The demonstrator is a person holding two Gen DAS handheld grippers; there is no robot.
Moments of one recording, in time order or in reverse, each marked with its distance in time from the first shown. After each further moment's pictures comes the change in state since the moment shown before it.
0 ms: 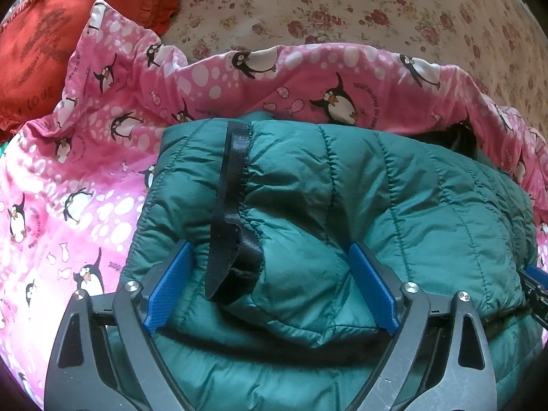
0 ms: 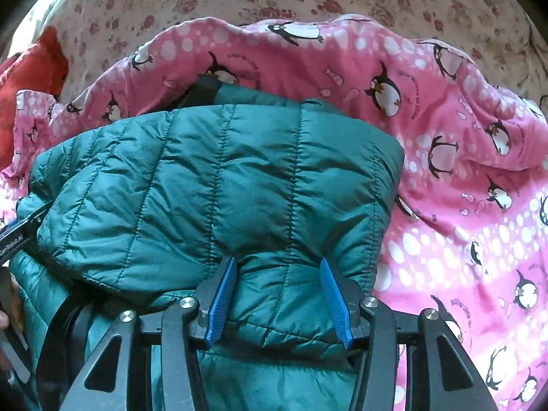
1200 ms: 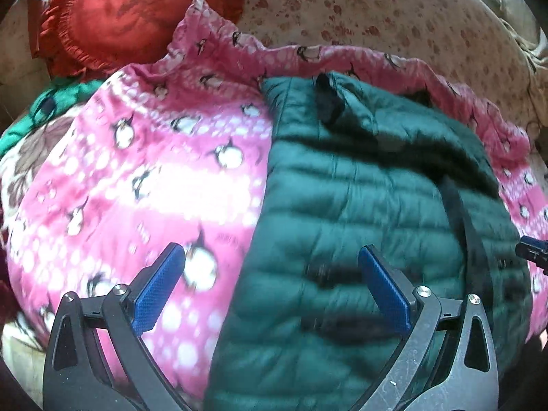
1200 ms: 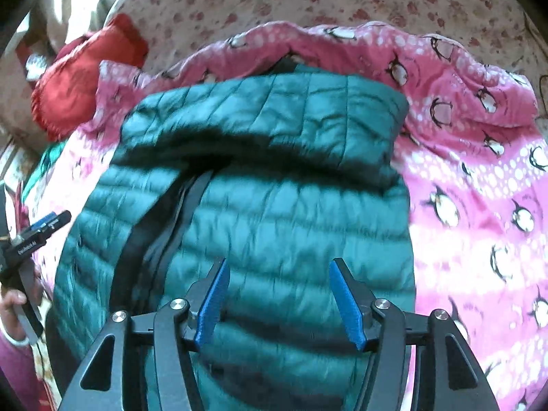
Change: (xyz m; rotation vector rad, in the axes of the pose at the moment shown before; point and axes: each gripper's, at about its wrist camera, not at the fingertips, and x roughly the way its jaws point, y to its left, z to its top) left arm -0.159 0.102 -0.118 0.016 0.039 -0.053; right arm -0.116 0.017 -0.116 -0.070 0.055 0.228
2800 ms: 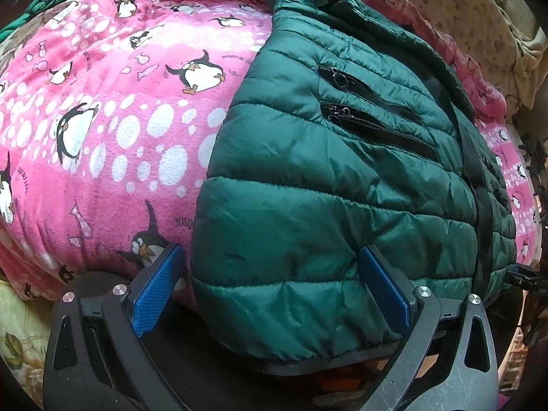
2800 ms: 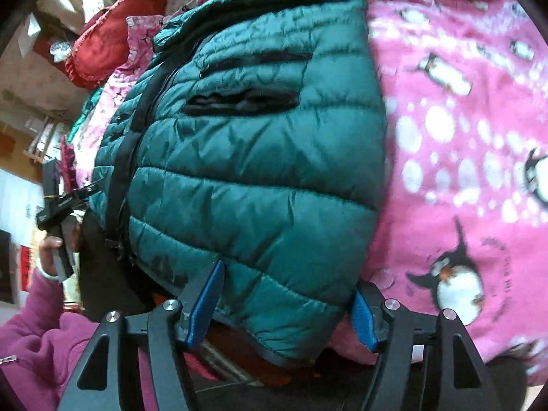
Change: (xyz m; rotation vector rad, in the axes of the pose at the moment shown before) left arm 0.002 0.027 -0.109 -0.059 0.243 -0.165; right arm -0.021 -0.056 -0.163 0.078 0.218 0.301
